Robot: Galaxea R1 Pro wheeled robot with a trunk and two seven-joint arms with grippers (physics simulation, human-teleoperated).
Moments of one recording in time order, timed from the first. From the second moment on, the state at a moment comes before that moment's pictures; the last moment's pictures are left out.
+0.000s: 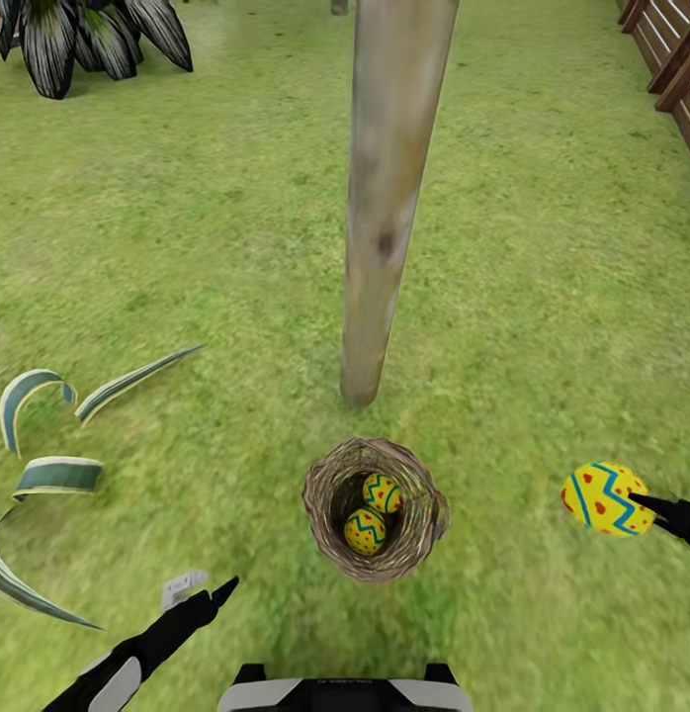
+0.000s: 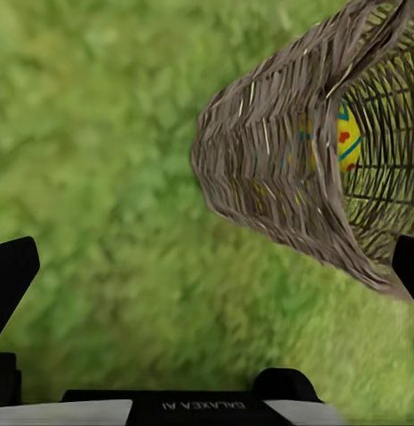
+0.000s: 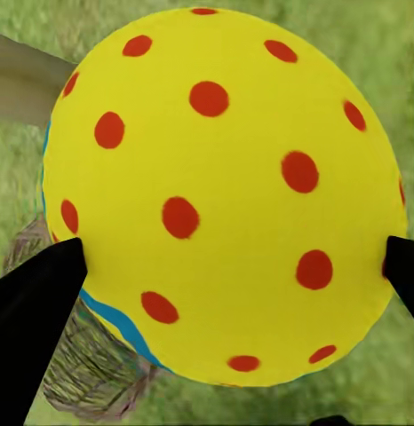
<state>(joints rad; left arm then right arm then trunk) -0.45 0.22 -0.23 -0.40 0.78 -0.07 -0.56 -0.94 -0.77 0.50 0.01 -1.06 0.39 1.00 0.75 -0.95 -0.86</state>
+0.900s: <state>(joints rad) -0.45 0.22 -0.22 -0.40 0.78 -0.07 -0.56 -0.94 -0.74 0.51 0.08 -1.01 0.07 0.96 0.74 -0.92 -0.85</state>
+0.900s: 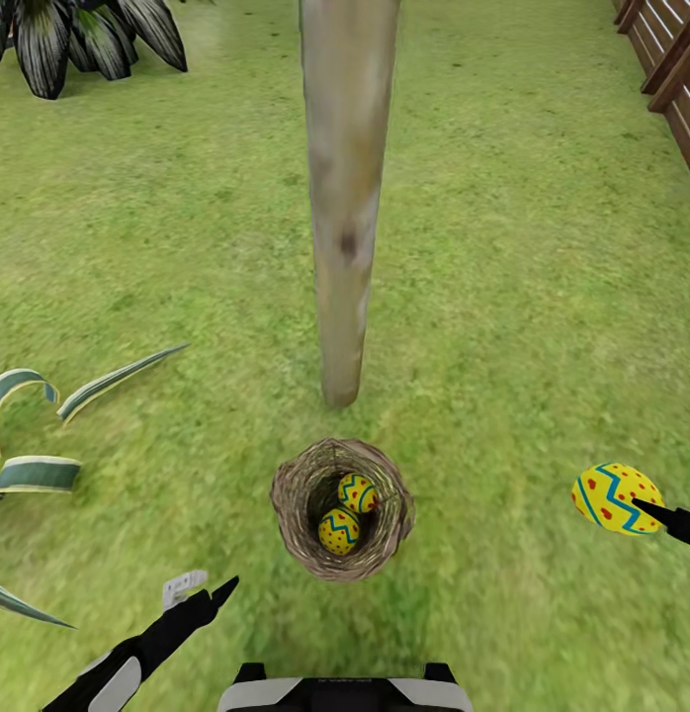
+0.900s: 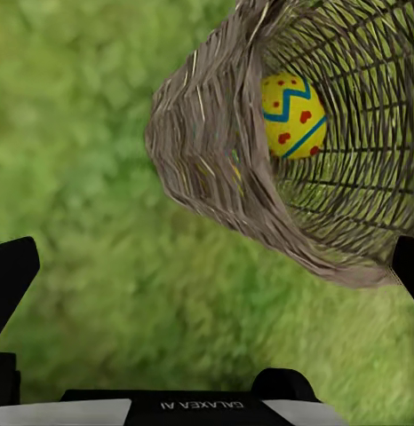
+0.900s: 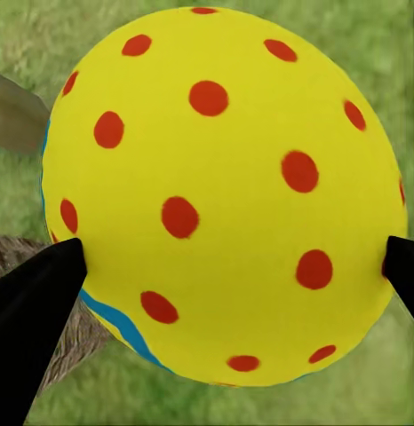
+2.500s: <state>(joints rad) -0.47 0.05 -0.08 -1.44 0.26 0.83 -0.13 -0.94 -0.73 0.51 0.08 -1.01 0.07 0.96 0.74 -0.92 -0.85</state>
